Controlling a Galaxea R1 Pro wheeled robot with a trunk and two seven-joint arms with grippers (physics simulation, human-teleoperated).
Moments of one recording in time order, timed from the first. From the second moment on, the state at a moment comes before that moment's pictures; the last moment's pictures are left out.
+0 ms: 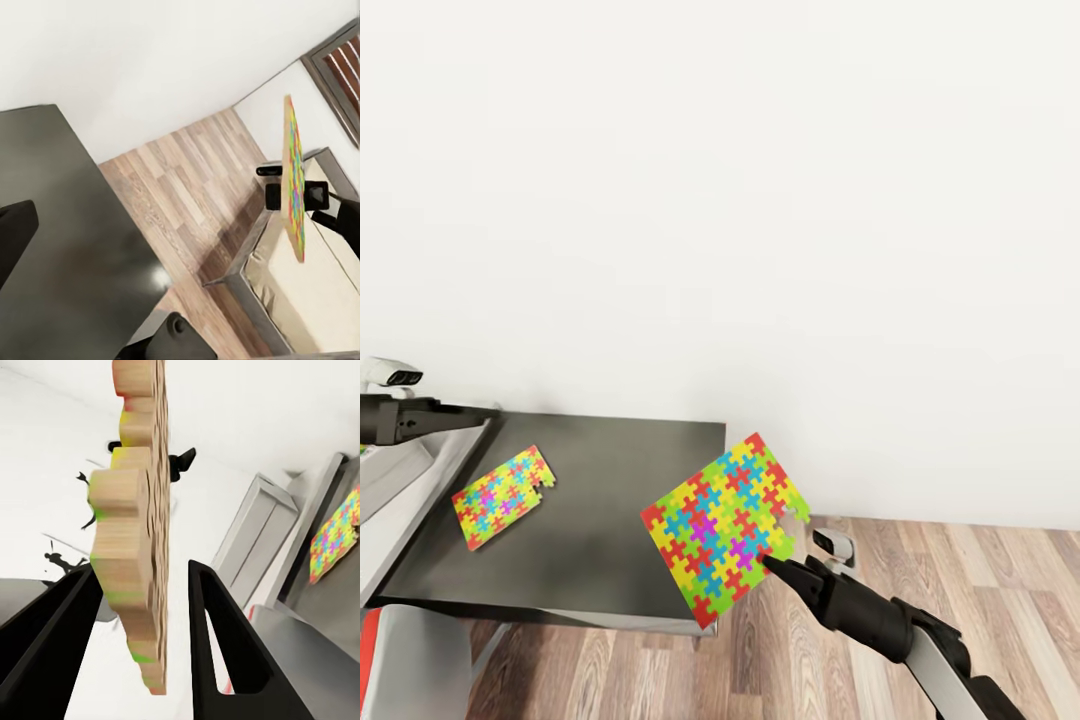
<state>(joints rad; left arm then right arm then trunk) -0.78 0.80 0.06 -1.34 0.36 1.04 -1.57 -0.18 -0.22 0.27 -1.43 -0.97 0.46 1.05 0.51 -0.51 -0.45</state>
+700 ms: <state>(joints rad) -0.68 0.80 0.06 -1.34 0.36 1.04 -1.57 -0.13 -0.23 0.22 -1.49 -0.97 0.46 1.05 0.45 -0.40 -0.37</state>
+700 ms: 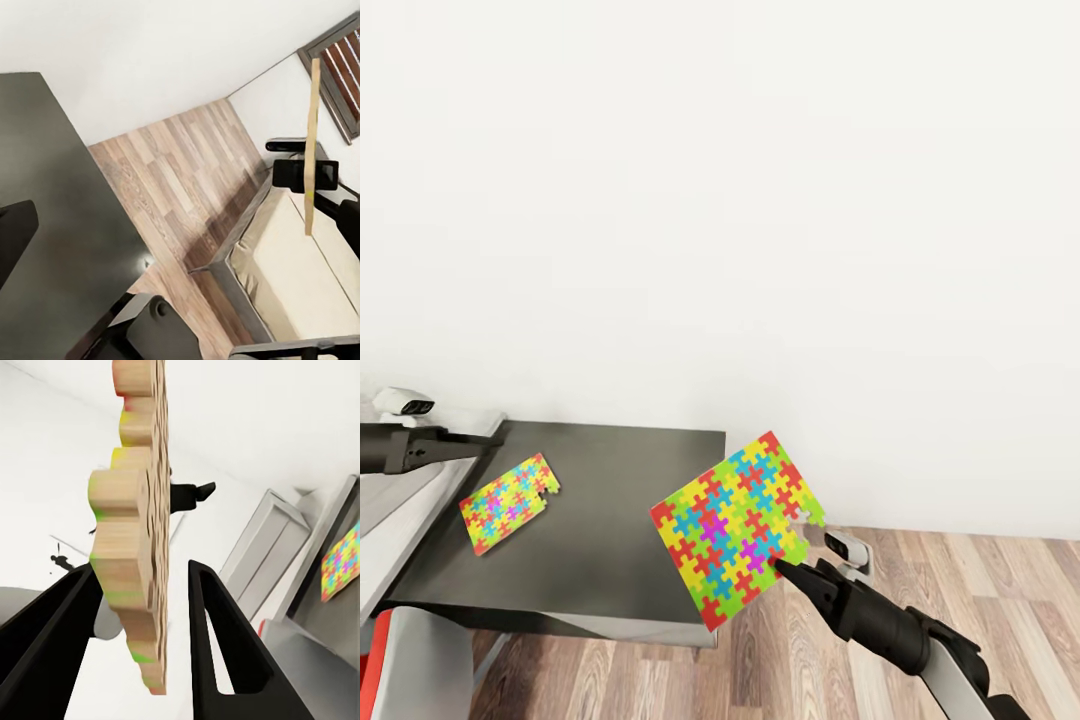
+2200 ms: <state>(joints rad) -0.67 0.78 0.05 -1.34 0.36 1.04 -1.57 -0.13 -0.22 0.21 -1.49 -0.92 0.46 1.05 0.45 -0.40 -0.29</state>
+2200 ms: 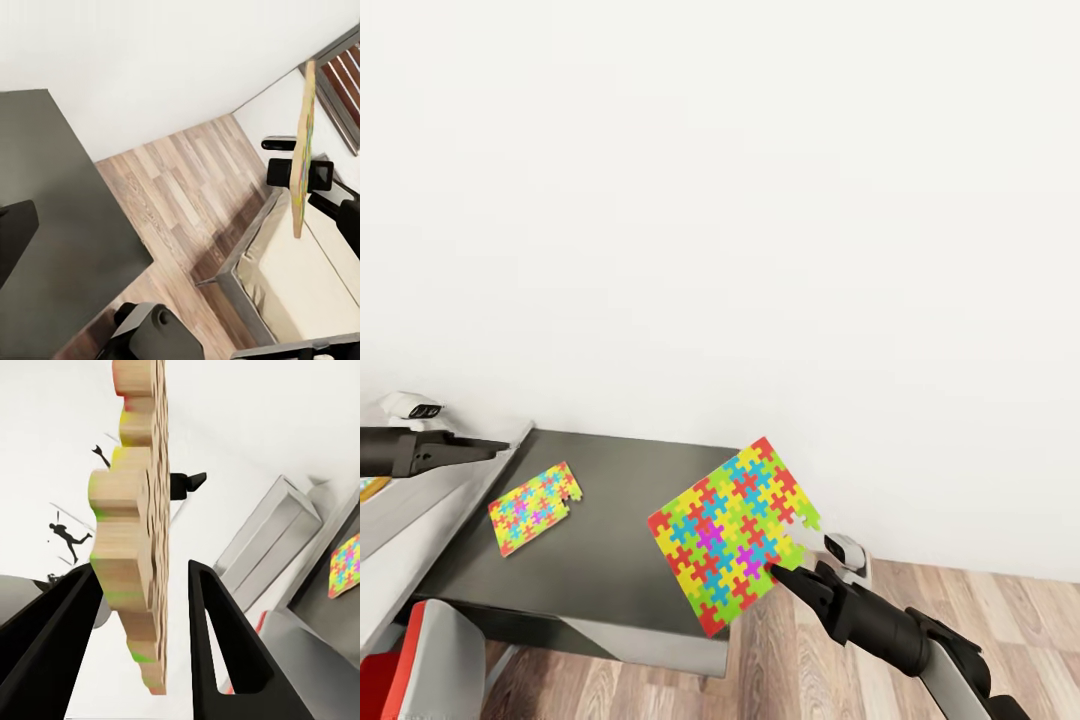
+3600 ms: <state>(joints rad) -0.68 0.80 0.10 -1.34 0.36 1.04 -1.57 -0.12 -0.22 0.21 -1.49 -0.91 0.38 1.04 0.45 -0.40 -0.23</state>
